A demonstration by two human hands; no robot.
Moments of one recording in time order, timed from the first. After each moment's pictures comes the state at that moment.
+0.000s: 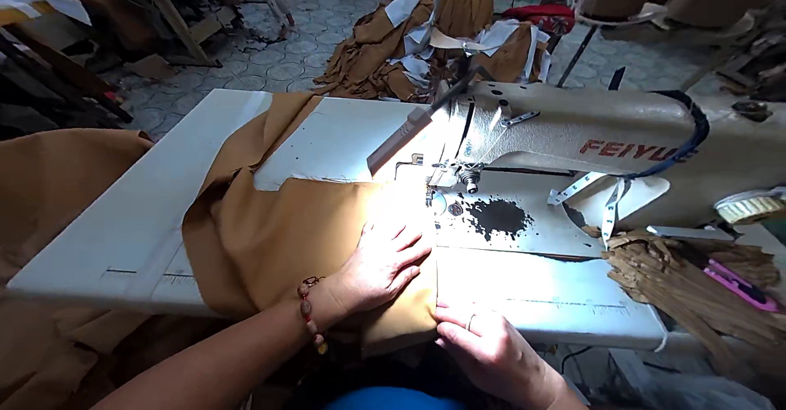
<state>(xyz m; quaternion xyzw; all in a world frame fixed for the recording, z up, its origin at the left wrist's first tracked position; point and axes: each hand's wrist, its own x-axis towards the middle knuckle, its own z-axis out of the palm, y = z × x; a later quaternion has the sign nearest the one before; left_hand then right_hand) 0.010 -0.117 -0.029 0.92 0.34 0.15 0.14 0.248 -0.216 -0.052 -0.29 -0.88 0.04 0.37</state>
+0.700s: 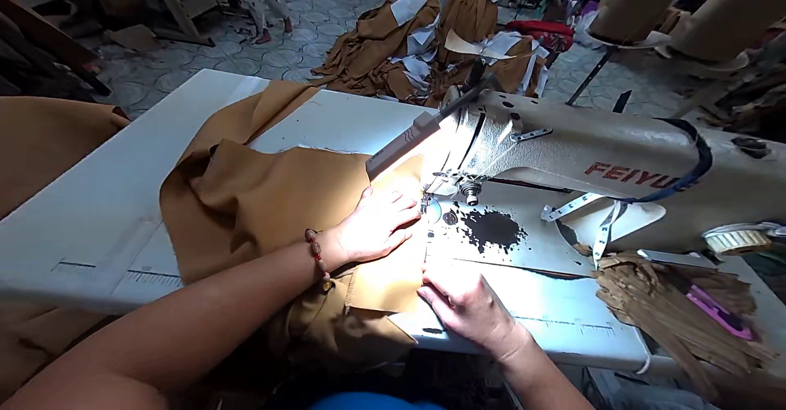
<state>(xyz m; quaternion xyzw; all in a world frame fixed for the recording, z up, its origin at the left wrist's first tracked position) 0.020 -0.046 -0.020 0.92 0.34 0.12 0.13 0.240 -0.155 -0.038 -0.35 -0.87 0.05 0.33</state>
